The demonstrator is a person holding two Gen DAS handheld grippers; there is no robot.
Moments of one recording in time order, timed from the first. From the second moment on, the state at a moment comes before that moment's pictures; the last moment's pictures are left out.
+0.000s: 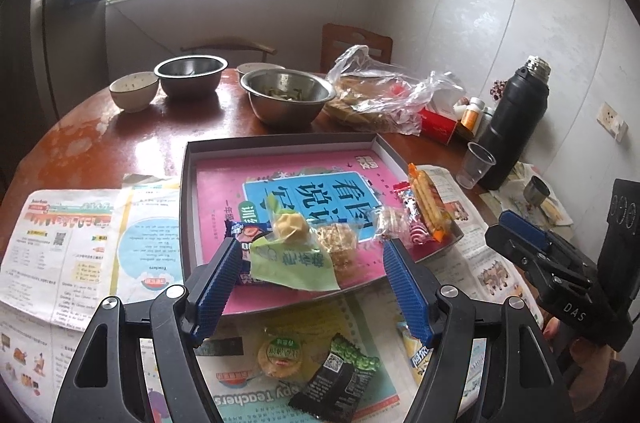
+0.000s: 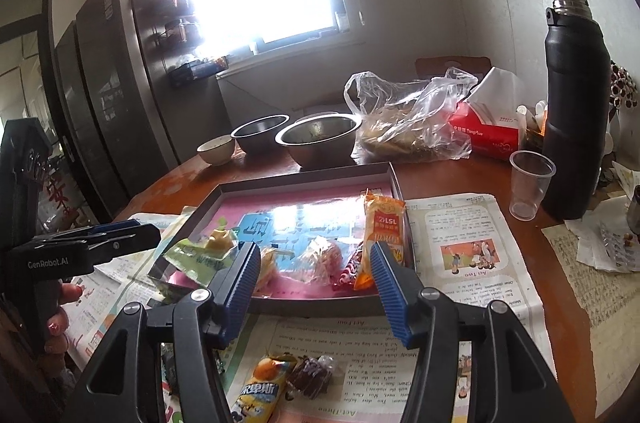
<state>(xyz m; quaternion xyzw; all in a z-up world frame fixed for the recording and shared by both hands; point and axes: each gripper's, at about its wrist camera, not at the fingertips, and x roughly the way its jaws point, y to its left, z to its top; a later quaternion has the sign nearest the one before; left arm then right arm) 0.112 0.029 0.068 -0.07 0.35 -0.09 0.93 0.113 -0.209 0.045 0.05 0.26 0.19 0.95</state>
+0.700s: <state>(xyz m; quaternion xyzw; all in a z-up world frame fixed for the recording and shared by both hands) 0.092 0.019 0.062 -0.05 0.37 -0.10 0.92 0.090 -0.205 0.029 0.02 0.29 0.21 0.93</state>
